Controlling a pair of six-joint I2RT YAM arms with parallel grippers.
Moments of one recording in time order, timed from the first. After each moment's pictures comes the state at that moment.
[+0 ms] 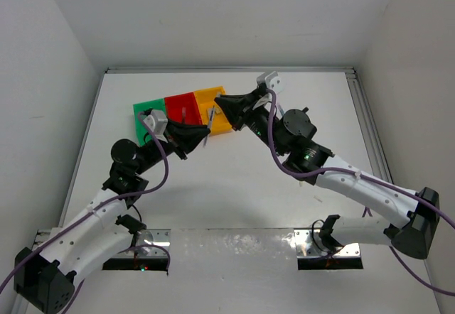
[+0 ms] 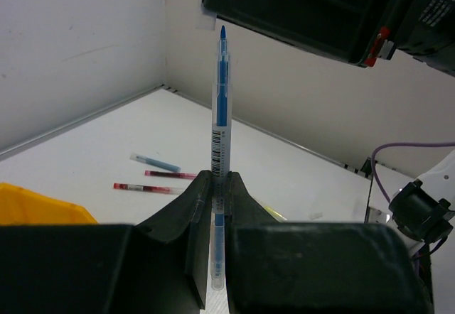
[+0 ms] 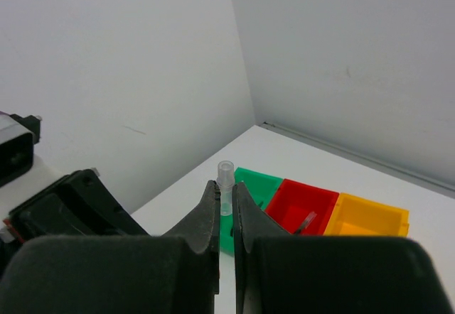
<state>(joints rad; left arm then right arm) -0.48 0.78 0.54 0.52 0.49 -0.31 0.93 1.20 1.03 0.42 0.16 0.17</state>
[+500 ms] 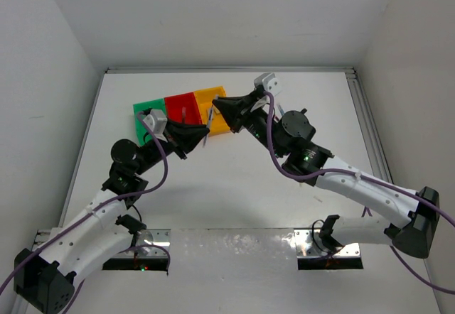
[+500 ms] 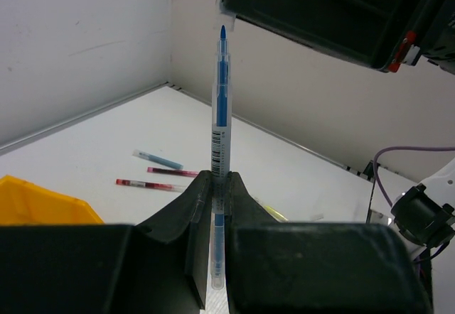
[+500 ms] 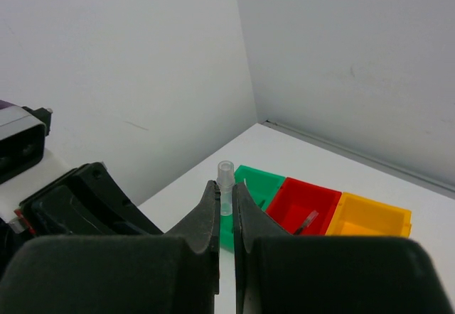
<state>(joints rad) -0.48 0.76 0.54 0.51 0.47 -0.32 0.95 1.20 1.03 0.41 0.18 0.15</state>
